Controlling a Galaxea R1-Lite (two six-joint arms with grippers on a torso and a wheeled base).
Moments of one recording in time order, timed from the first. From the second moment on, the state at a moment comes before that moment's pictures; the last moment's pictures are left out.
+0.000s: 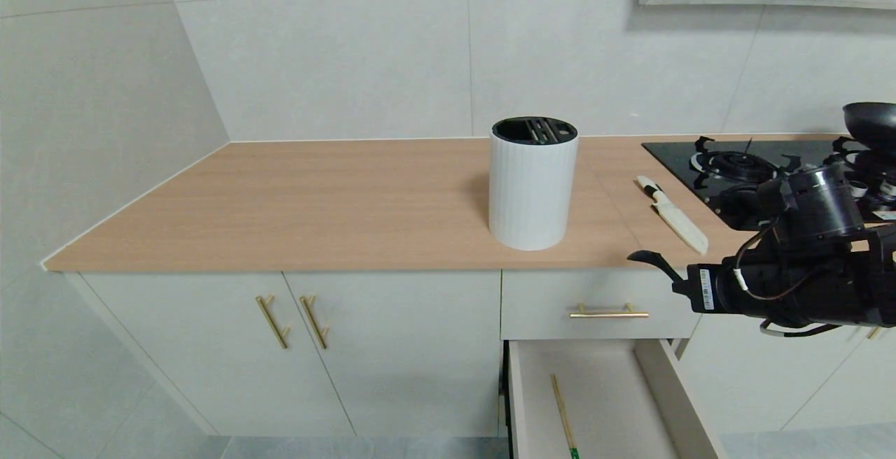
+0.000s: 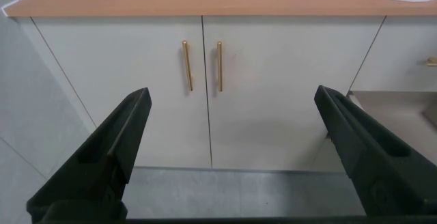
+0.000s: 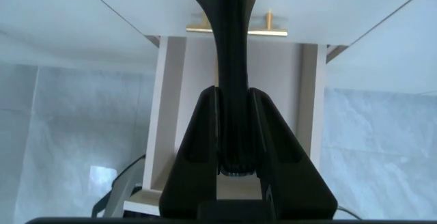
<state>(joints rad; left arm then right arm) 0.00 0.00 0.00 0.00 0.03 0.00 0.32 1.62 -0.88 -0.06 -0.09 0.22</state>
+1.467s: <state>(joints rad) 0.00 0.00 0.00 0.00 0.03 0.00 0.33 1.68 -0.86 -0.06 -0.10 0.22</state>
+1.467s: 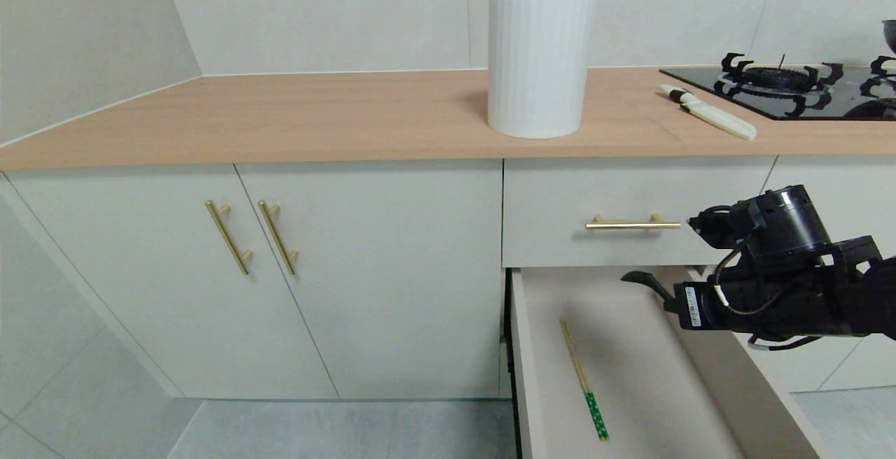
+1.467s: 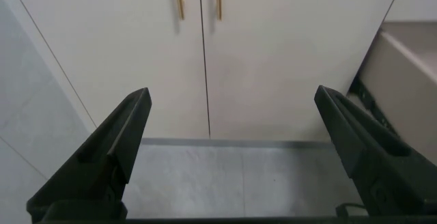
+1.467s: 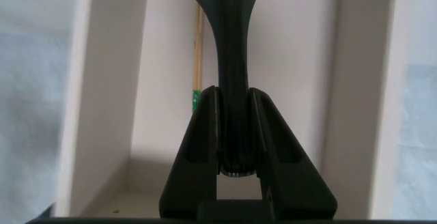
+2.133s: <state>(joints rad) 0.00 0.00 0.00 0.00 0.03 0.00 0.34 1.75 -0.85 -0.11 -0.11 0.21</state>
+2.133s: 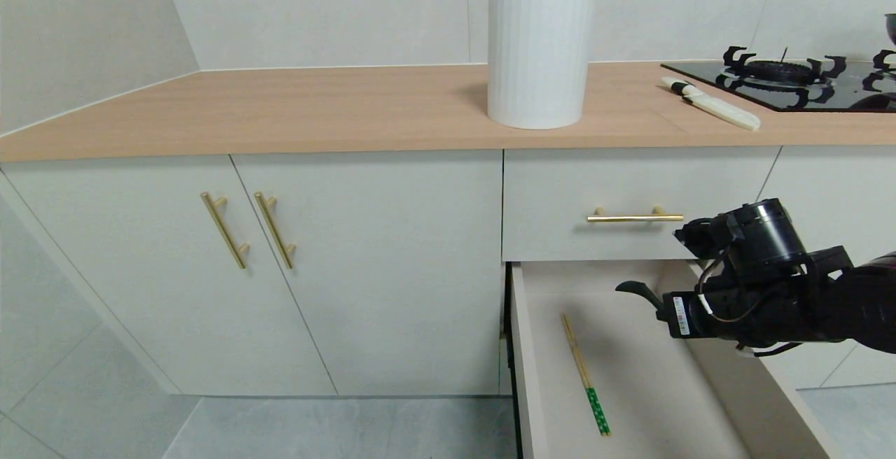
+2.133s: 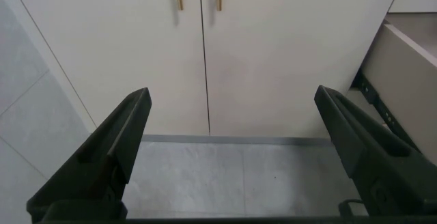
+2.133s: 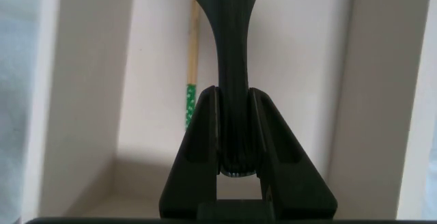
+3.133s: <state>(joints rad) 0.00 0.00 0.00 0.00 0.03 0.00 0.36 2.30 -0.76 -0.64 -0.17 0.21</state>
